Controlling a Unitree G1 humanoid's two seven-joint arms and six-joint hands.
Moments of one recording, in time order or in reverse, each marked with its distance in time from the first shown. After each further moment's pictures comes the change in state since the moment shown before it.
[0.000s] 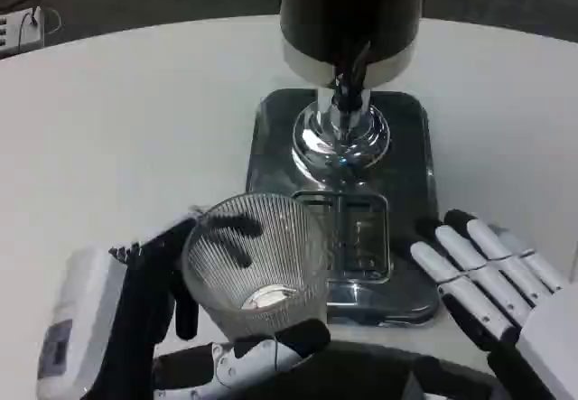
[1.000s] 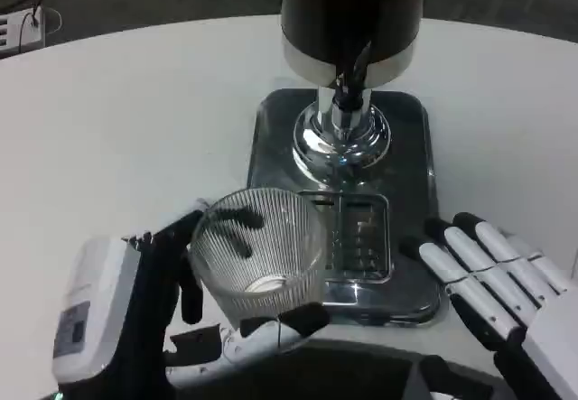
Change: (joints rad) left arm -0.118 -0.003 0.007 0.129 0.042 0.008 0.025; right arm 0.016 0.007 -0.004 0.000 0.001 0.018 0.001
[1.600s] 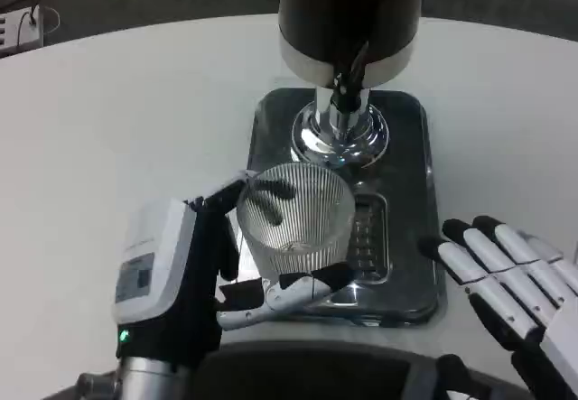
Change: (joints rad) left arm -0.281 0.012 -0.072 0.333 0.087 0.012 0.131; right arm 0.030 0.003 -0.034 -0.016 0.008 0.014 0.000
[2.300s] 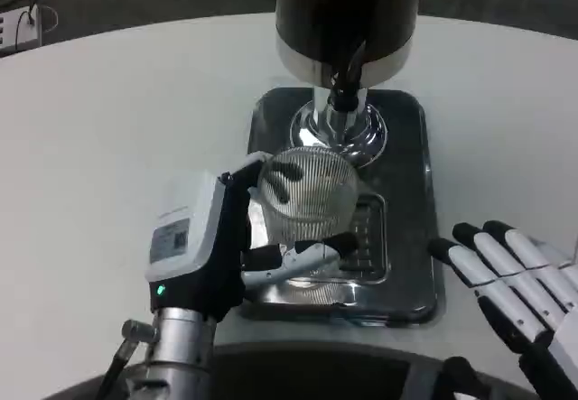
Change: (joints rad) left arm -0.281 0.036 -0.063 0.408 0.029 0.013 0.170; right arm 0.024 0.021 -0.009 -0.004 0.001 0.002 0.000
